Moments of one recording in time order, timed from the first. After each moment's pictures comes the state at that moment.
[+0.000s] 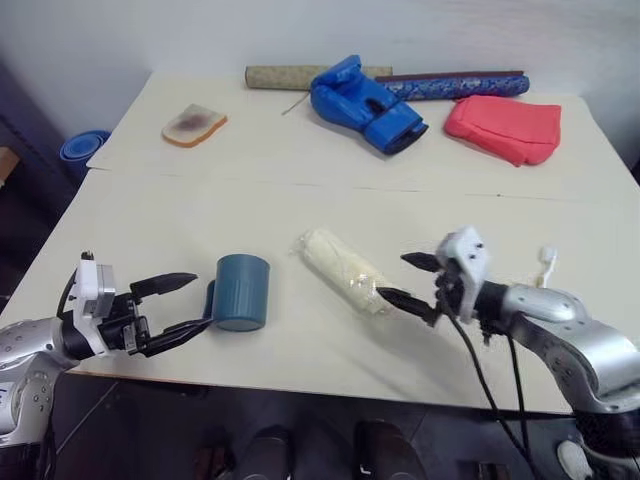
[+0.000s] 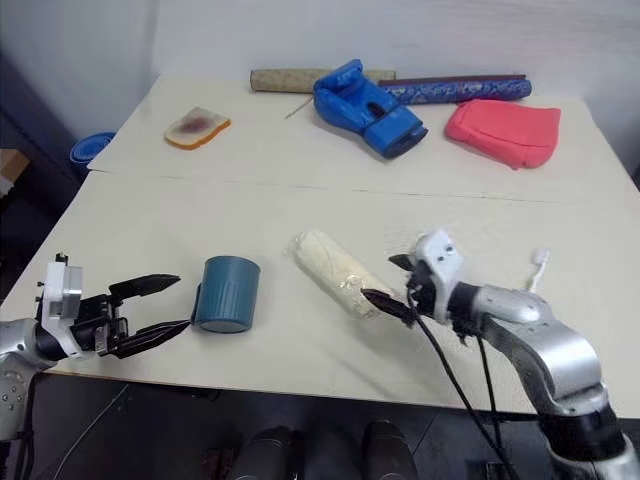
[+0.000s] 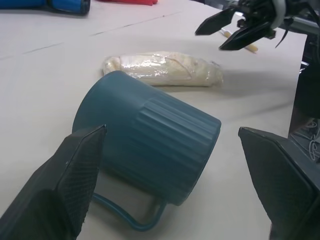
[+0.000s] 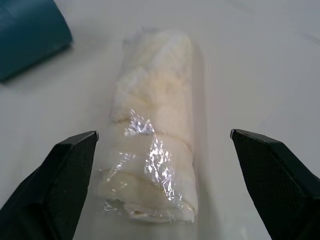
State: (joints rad) left arm 0.04 0.78 0.41 -0.13 -0.67 0.29 -1.18; right arm -0.35 -0.67 0.06 -0.44 0.55 0.92 0.55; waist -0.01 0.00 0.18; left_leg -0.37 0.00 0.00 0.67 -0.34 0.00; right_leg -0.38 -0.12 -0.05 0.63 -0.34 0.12
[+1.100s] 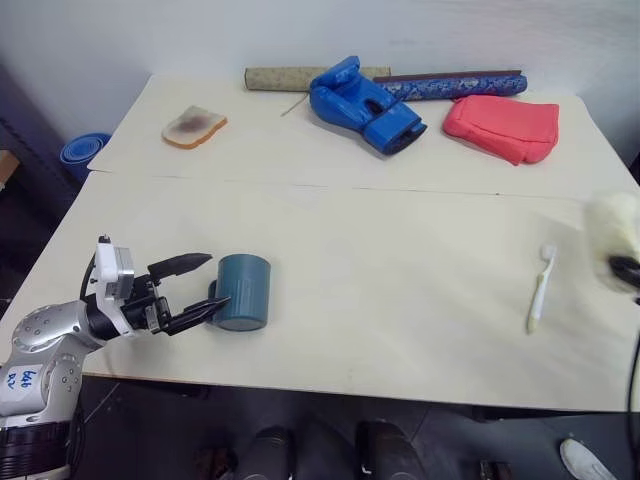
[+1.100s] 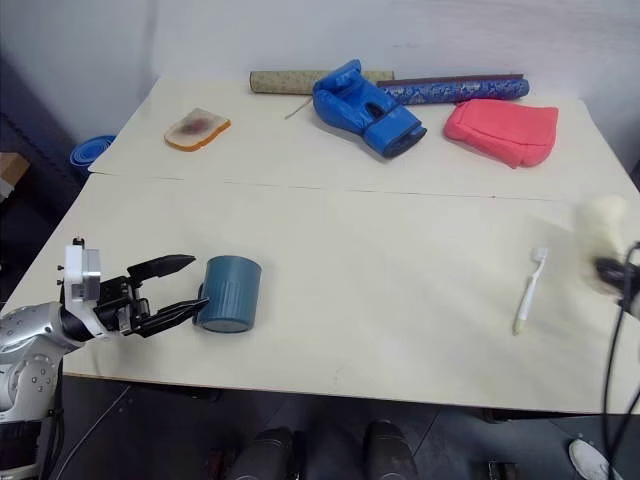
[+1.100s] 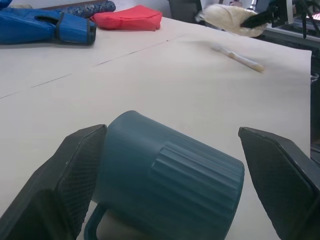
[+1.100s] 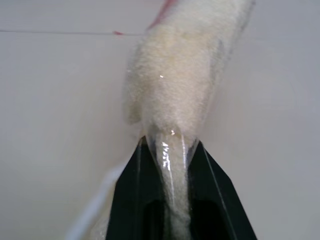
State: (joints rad) left arm -0.07 0.71 0.34 -0.11 -0.65 0.26 -1.11; right arm -0.21 -0.98 -0.60 0.41 0.42 0.62 0.62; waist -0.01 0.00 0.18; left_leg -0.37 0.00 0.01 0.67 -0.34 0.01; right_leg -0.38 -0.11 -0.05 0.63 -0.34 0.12
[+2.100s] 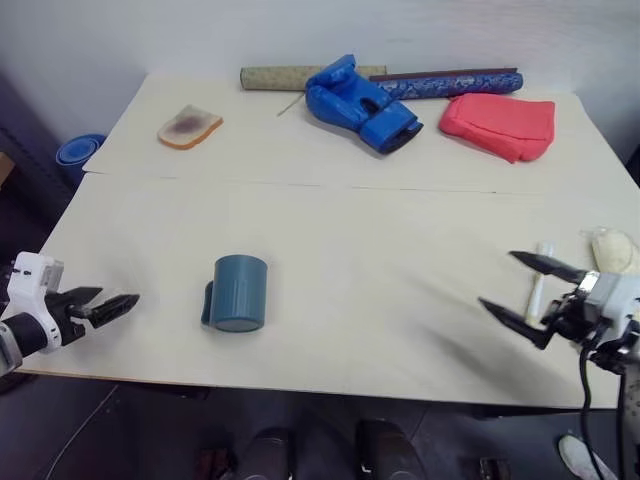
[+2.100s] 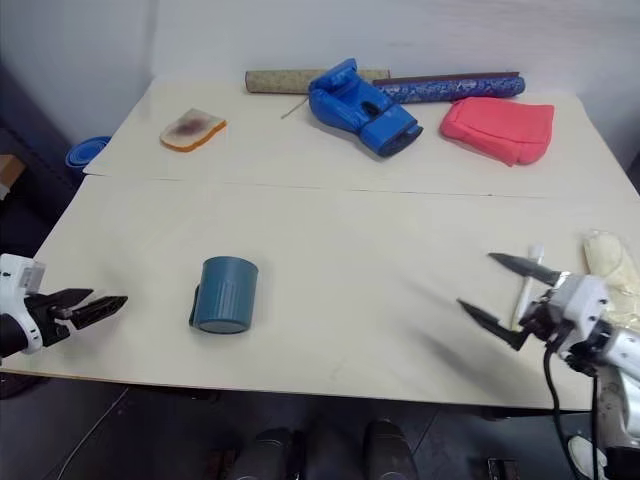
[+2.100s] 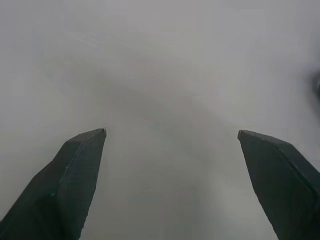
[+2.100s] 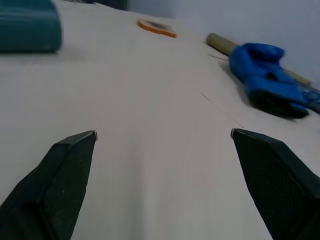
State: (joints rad) left arm 0.01 0.97 0.53 0.06 -0.55 0.86 -0.69; right arm 0.04 -0.73 -0.33 0.00 0.58 -0.24 1.22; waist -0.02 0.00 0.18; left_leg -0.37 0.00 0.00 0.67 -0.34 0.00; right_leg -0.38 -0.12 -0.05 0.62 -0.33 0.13
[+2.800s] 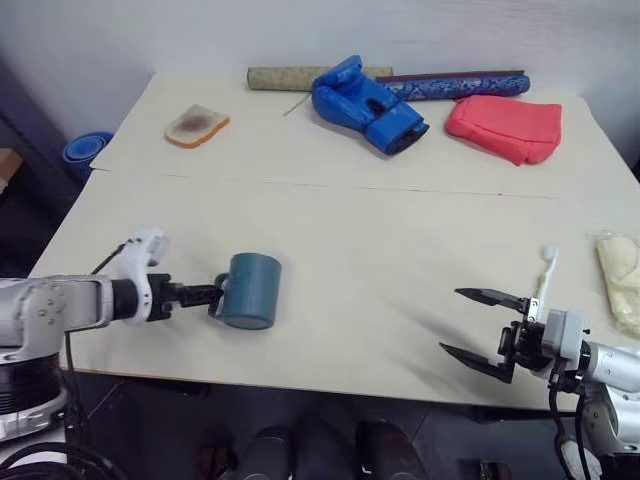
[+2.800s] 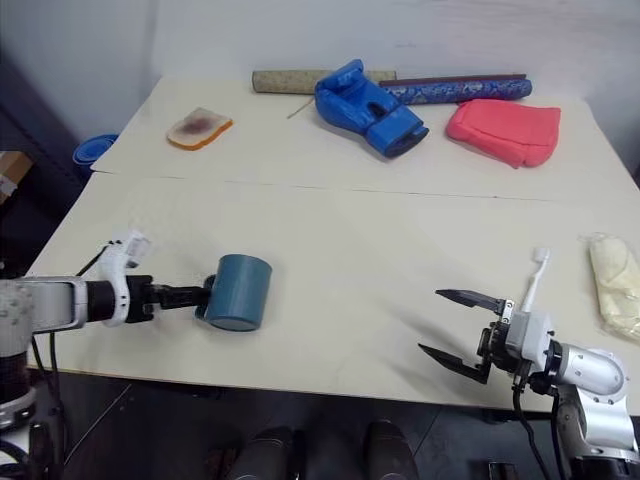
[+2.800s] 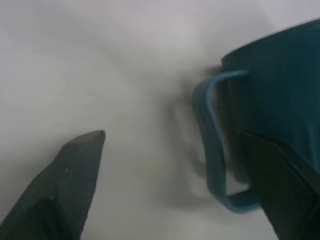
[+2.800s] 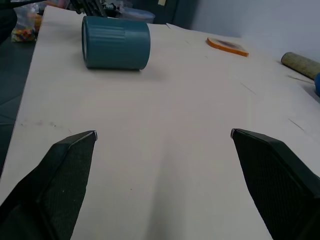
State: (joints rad) left arm -0.46 0.77 0.31 -0.19 -0.68 1.59 -0.43; right arm 0.06 -0.64 -0.24 0.00 0.56 -0.35 1.31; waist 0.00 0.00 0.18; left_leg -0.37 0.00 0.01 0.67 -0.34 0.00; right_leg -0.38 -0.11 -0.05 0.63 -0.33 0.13
